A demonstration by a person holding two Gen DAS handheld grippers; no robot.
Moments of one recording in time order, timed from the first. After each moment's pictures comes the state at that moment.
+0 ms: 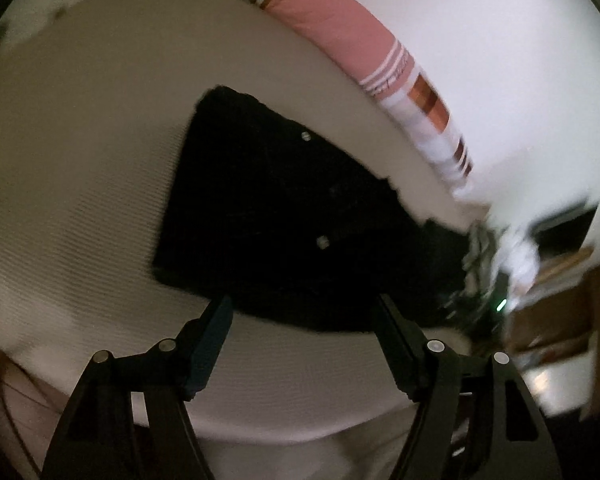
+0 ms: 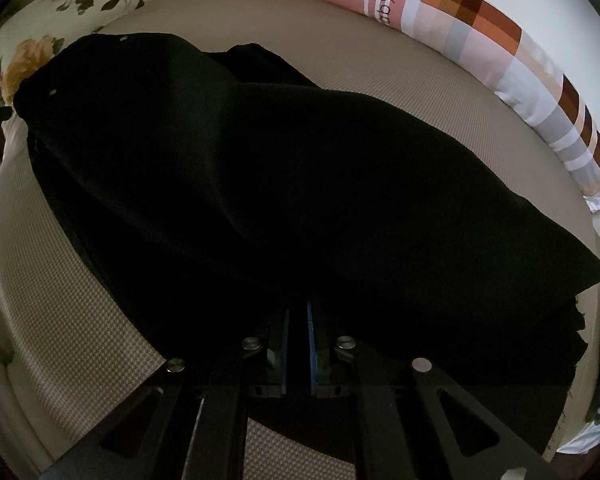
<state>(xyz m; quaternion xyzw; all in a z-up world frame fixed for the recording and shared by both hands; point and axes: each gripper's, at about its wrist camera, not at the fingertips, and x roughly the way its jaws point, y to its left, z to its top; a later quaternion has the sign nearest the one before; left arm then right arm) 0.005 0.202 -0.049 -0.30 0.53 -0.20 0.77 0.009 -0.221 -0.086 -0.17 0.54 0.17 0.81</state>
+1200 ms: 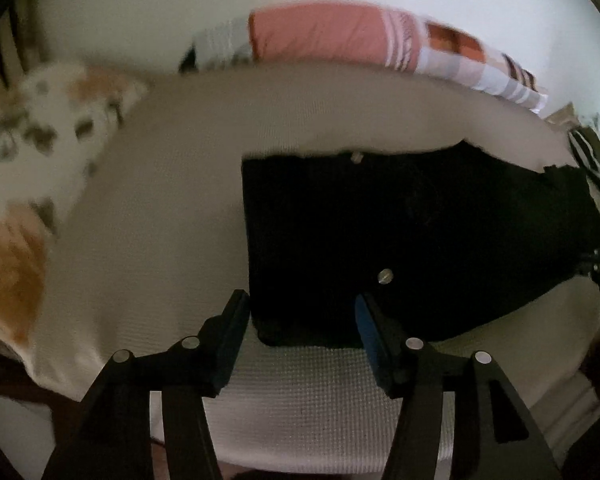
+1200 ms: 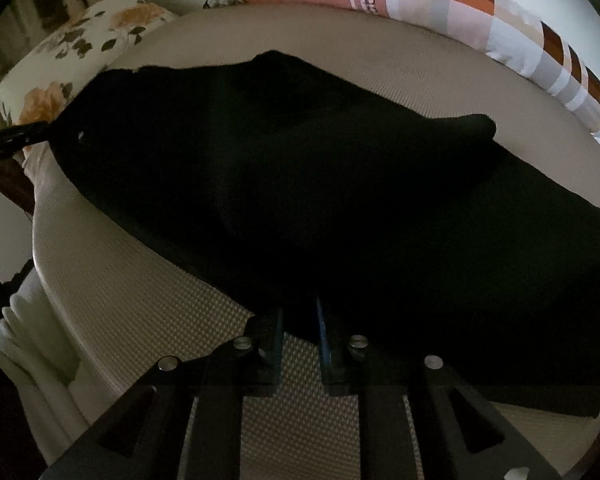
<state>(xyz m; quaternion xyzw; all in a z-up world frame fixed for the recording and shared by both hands) 0.000 0.153 -0.027 0.06 0.47 -0.08 0.88 -0.030 -0.223 -0.075 -0.06 0.55 0.17 0.81</state>
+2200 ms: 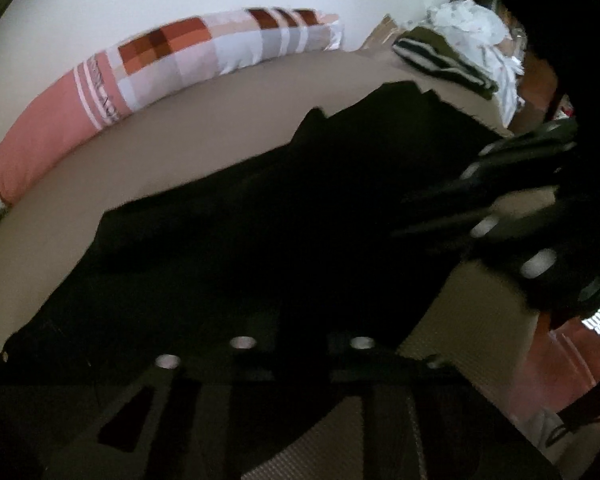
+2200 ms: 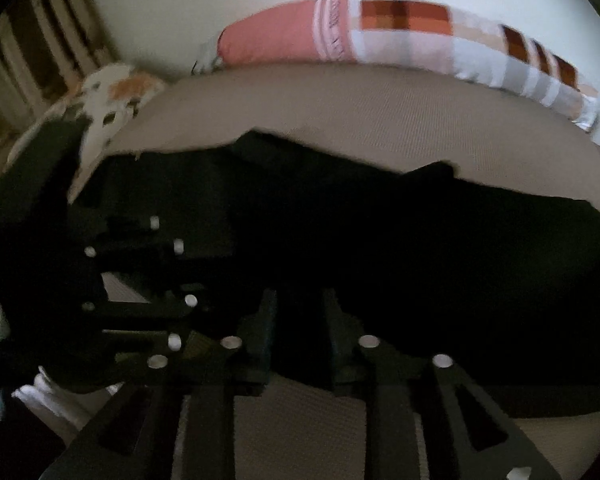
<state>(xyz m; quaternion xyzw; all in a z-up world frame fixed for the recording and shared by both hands) 0.014 -0.143 -0.069 0.18 0.43 -0.35 0.81 -0.023 -0.255 -0.037 0.04 0.48 0.16 0.86</state>
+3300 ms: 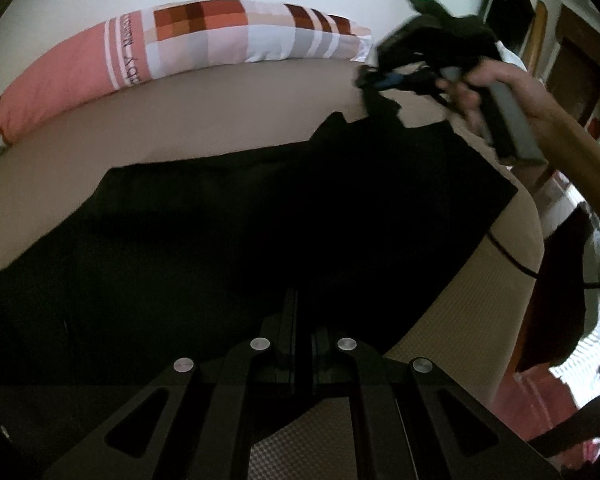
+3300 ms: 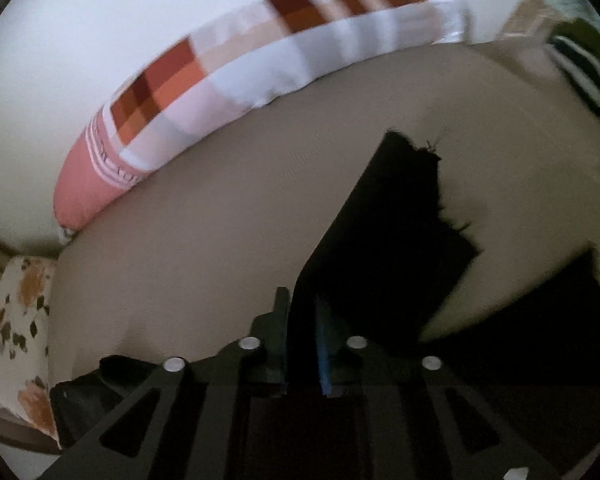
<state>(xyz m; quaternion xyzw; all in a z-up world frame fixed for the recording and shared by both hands) 0.015 -0.123 -0.072 0.08 0.46 -0.34 0.82 0.147 -0.415 -0.063 0.25 0.50 -0.04 0.83</state>
